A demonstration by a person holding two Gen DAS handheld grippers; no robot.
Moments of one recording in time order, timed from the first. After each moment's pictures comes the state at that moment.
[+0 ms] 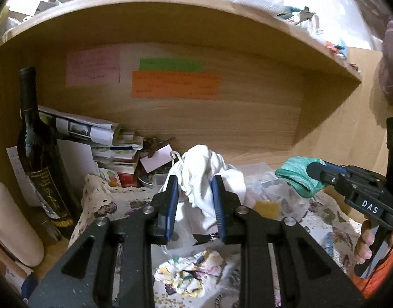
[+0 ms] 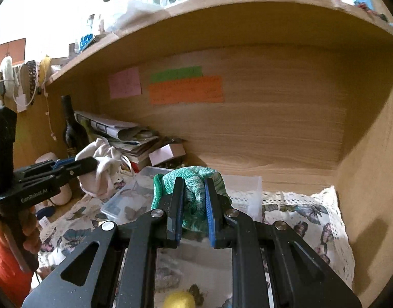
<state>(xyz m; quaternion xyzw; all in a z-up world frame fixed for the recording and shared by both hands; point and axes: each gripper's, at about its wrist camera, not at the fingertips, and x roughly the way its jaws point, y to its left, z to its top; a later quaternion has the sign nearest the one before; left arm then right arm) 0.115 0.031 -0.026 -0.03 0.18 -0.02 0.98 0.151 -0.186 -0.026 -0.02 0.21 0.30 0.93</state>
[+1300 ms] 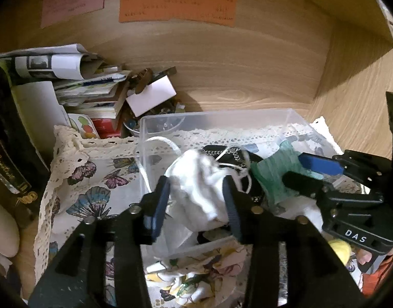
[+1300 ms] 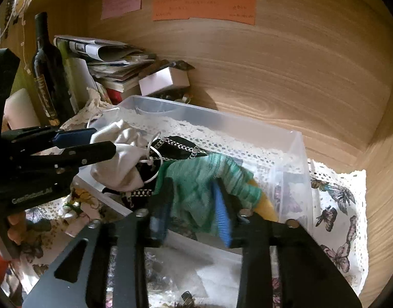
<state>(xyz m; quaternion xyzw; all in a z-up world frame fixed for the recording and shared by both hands) 0.182 0.030 -0.089 -0.03 0.33 -0.02 0.94 0.202 -0.135 -0.089 -0.12 0.33 0.30 0.89</state>
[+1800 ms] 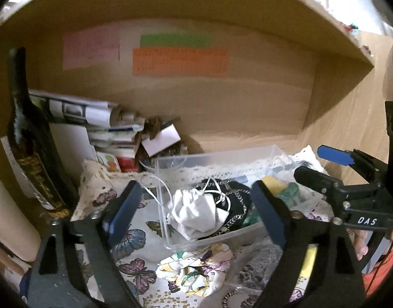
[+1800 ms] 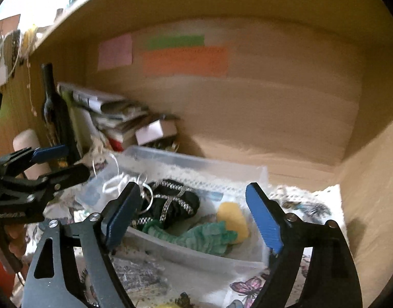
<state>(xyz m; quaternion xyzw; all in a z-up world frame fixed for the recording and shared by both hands) 0.131 0.031 -0.037 -0.02 0.23 -0.01 0.97 0.169 -0.167 -0.038 -0.06 0.23 0.27 0.93</state>
